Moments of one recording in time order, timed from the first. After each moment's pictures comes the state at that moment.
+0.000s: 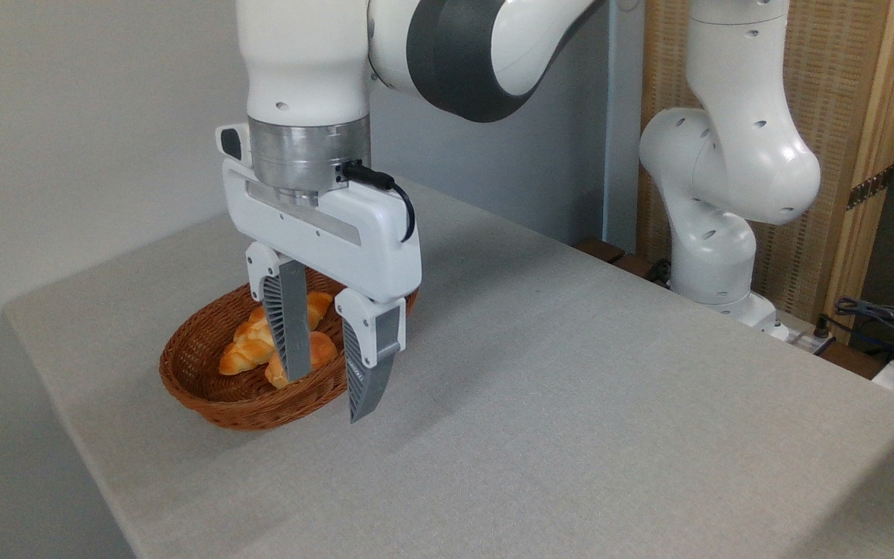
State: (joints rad) arm -0.15 0.02 0.17 -1.80 -0.03 2.00 0.67
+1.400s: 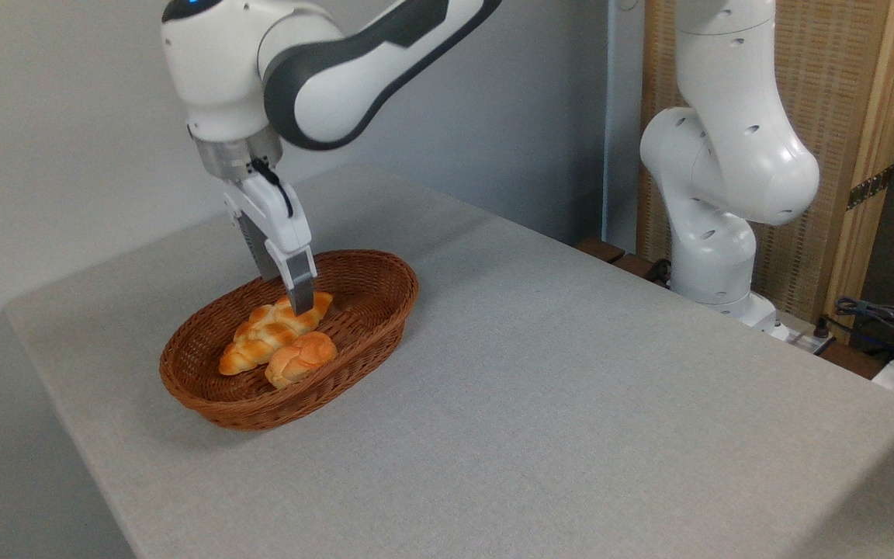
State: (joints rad) arm -0.17 0.15 -0.27 -1.83 -0.16 1.97 0.47
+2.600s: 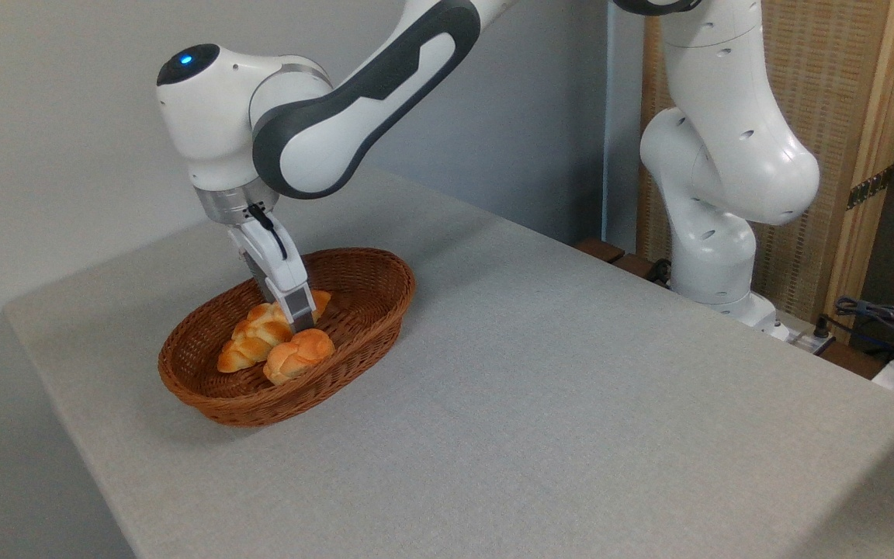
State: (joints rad) arm -0.17 0.24 -0.30 -1.82 -0.13 2.02 0.47
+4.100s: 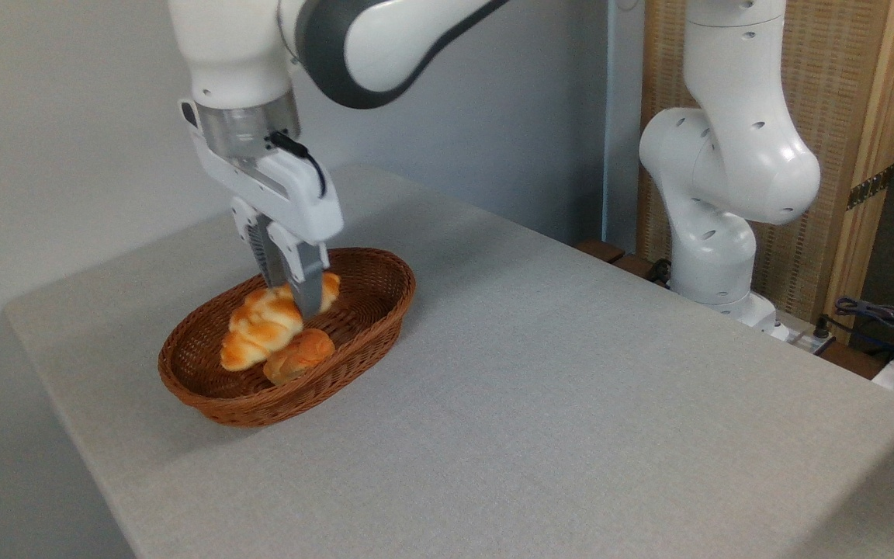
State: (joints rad) arm -0.15 0.05 -0.06 -1.78 -0.12 1.86 0.51
